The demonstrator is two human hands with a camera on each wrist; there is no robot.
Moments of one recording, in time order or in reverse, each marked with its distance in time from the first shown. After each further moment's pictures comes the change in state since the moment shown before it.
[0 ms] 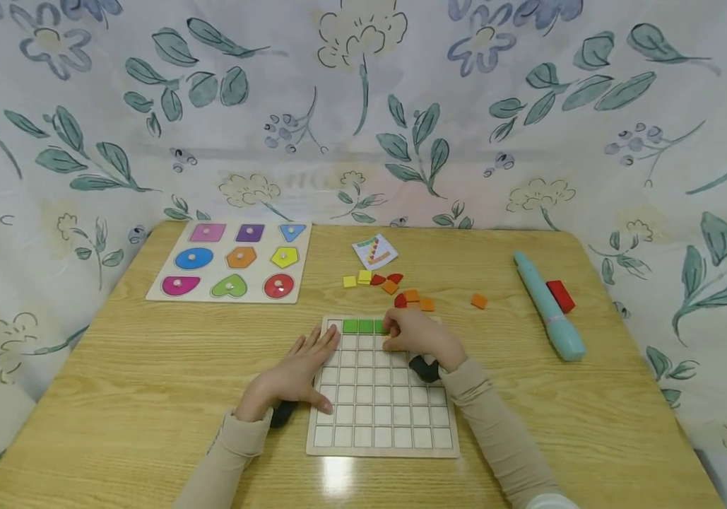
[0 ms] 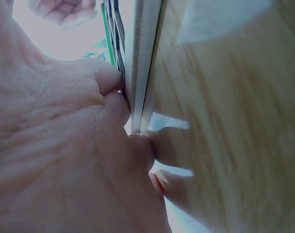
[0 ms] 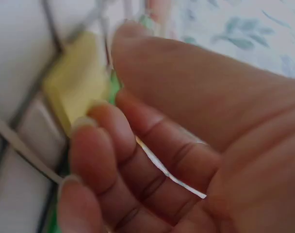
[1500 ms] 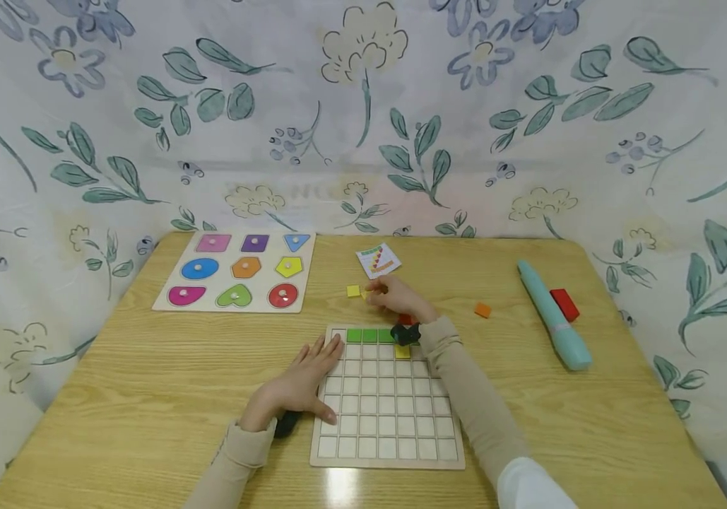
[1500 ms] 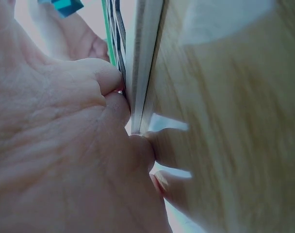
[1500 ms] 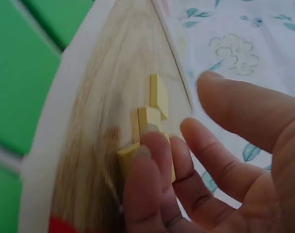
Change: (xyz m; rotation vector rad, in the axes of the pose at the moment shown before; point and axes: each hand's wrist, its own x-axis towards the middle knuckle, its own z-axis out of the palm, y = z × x) left_hand -0.005 0.005 -0.001 0.009 0.013 0.033; right_hand 0.087 0.014 -0.013 0.267 0.041 0.068
